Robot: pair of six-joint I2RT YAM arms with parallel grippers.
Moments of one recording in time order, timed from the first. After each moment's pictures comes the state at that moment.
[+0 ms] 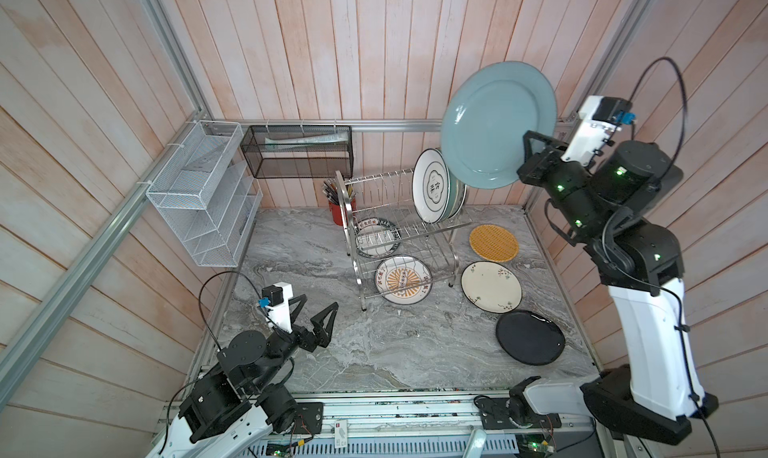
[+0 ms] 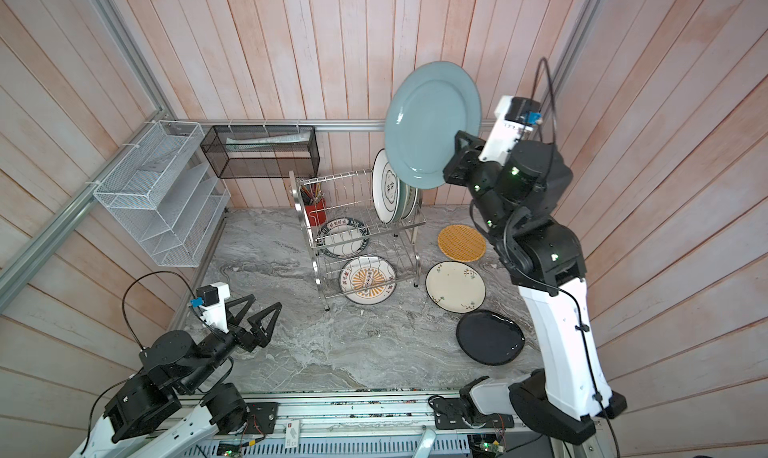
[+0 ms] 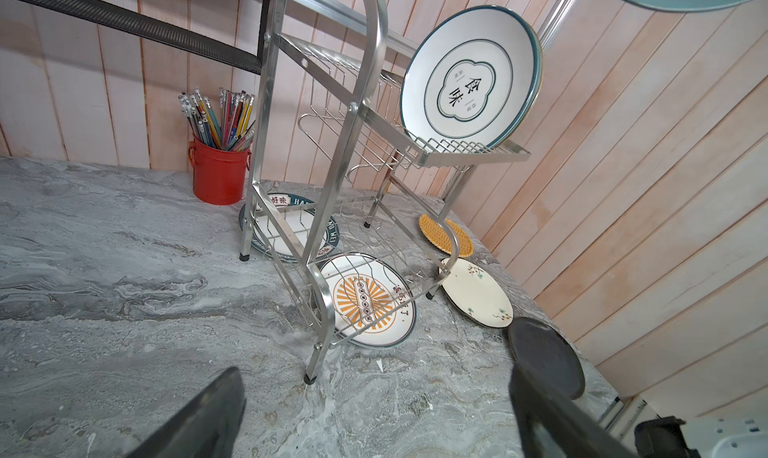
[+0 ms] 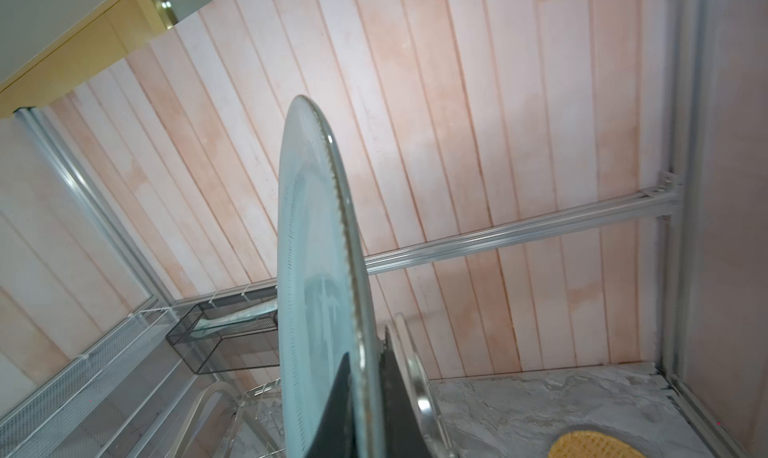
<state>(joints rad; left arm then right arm) -0.79 0.28 0.68 -0.54 -0.24 -0.40 0.57 1.42 2.20 -0.67 0.31 0.29</state>
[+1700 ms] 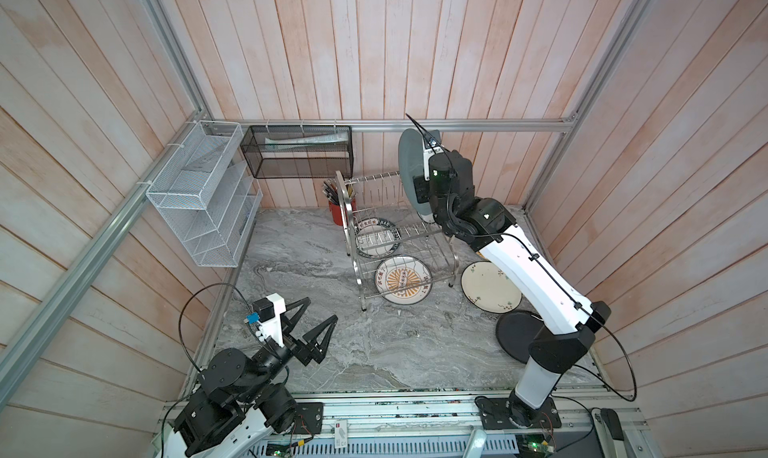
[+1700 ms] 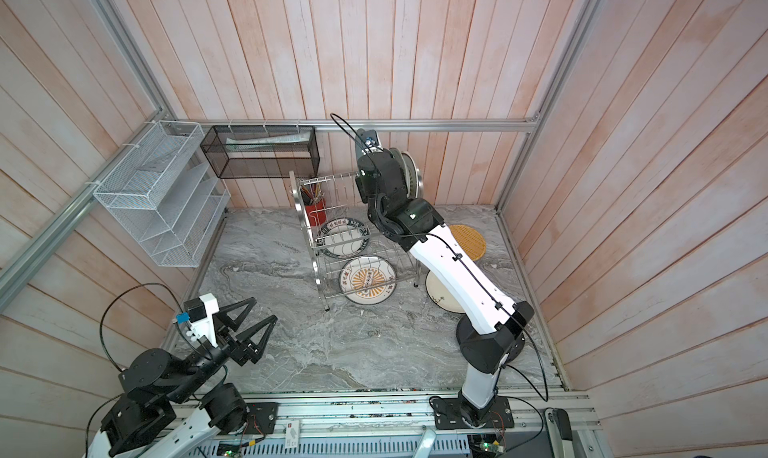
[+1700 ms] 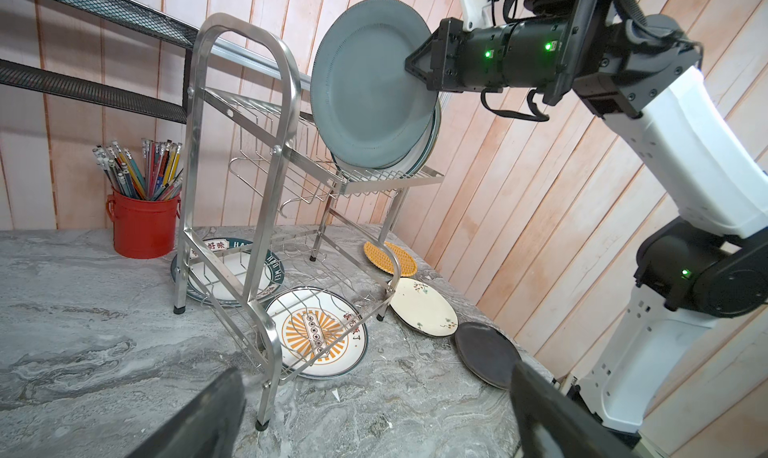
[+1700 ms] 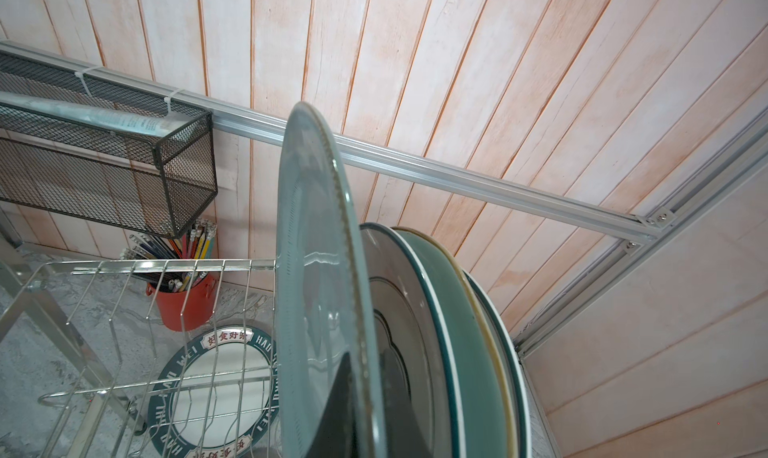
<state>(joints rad) -0.78 0.12 0.61 -0.43 -0.08 -0.34 0.78 1.77 2.13 -0.60 0.71 -0.07</state>
